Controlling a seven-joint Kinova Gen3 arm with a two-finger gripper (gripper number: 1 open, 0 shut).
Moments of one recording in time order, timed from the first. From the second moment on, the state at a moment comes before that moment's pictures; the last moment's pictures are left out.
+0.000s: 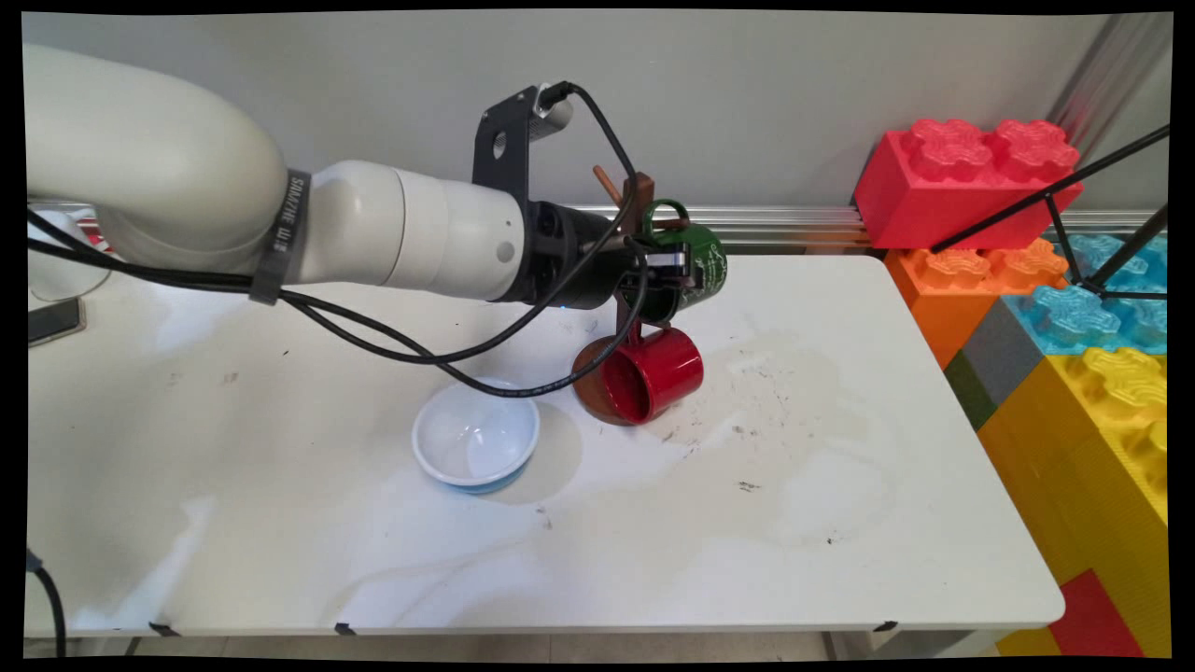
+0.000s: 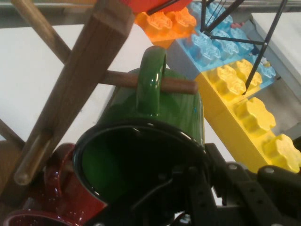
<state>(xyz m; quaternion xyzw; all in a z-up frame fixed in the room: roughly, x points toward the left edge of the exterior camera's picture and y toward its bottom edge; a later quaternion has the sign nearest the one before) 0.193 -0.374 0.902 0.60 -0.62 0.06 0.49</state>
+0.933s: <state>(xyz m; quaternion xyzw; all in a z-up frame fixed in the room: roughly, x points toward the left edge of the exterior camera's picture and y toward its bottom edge) 0.166 -0.355 0.920 0.58 -0.63 0.02 0.51</state>
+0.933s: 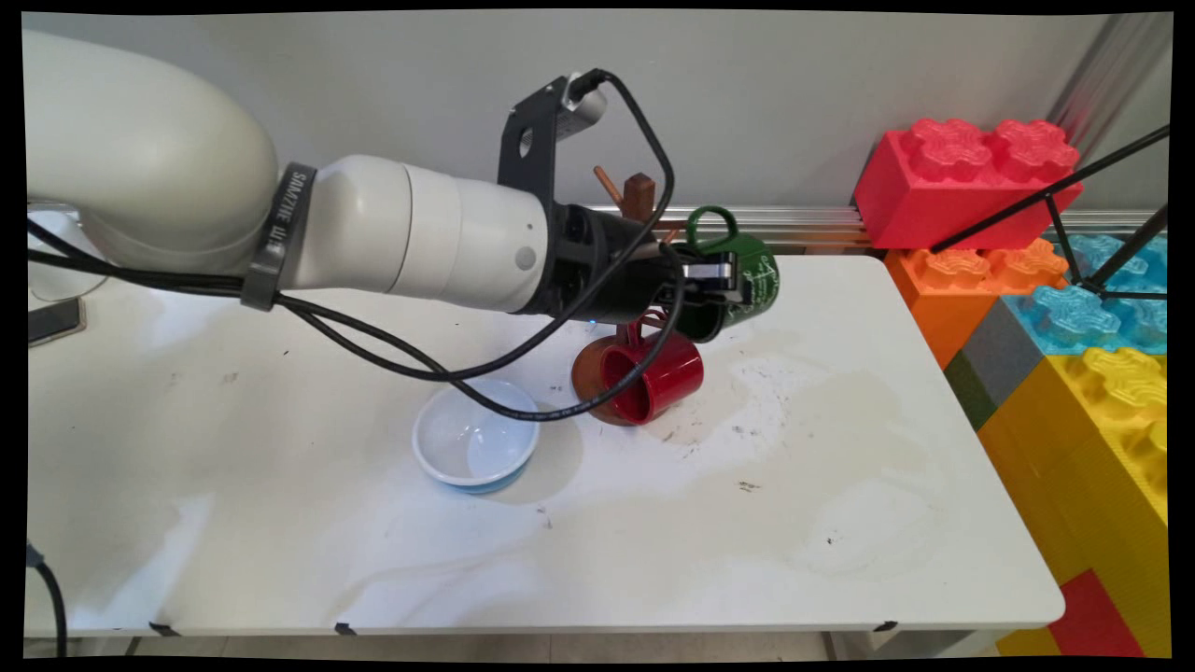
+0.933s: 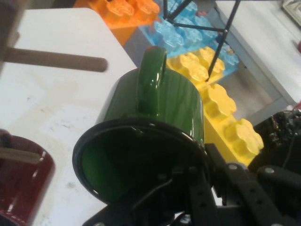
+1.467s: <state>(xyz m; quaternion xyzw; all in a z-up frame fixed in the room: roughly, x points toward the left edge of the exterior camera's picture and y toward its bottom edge) 0.161 -0.337 0.933 0.56 -0.66 -0.01 0.50</state>
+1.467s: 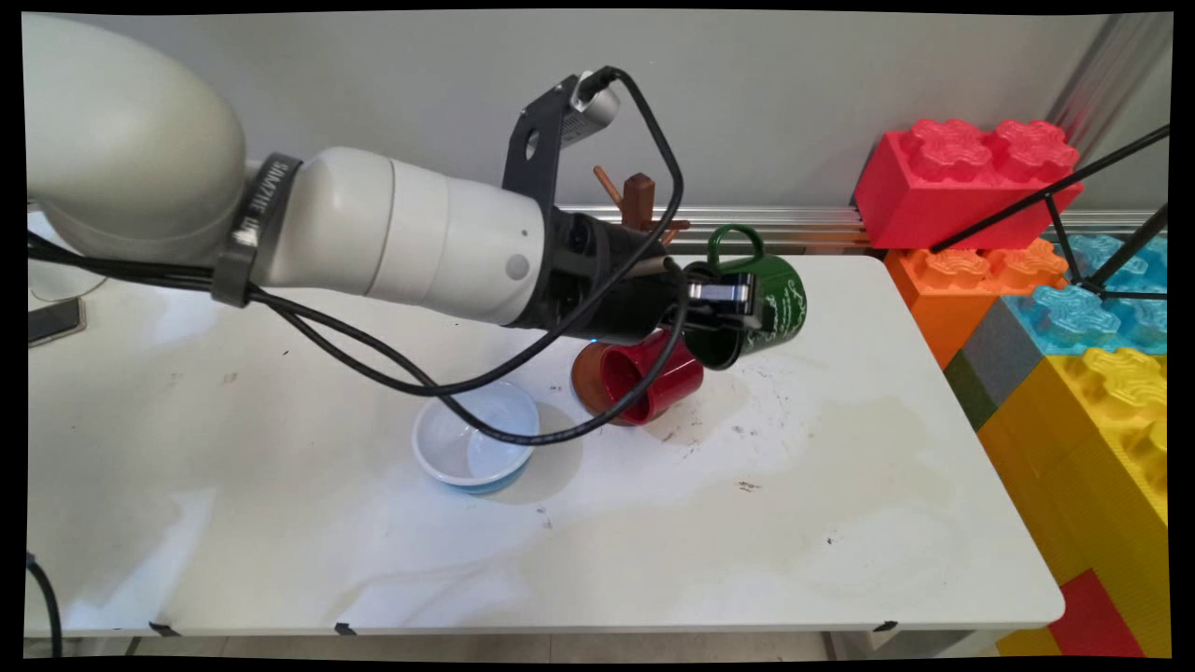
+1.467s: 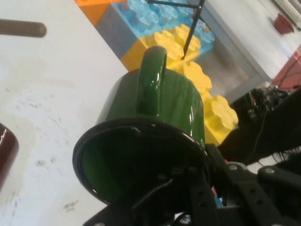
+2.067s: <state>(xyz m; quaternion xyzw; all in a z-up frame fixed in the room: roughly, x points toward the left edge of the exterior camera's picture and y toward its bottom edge) 0.186 -0.324 0.959 0.51 -0.72 -0.02 0.46</state>
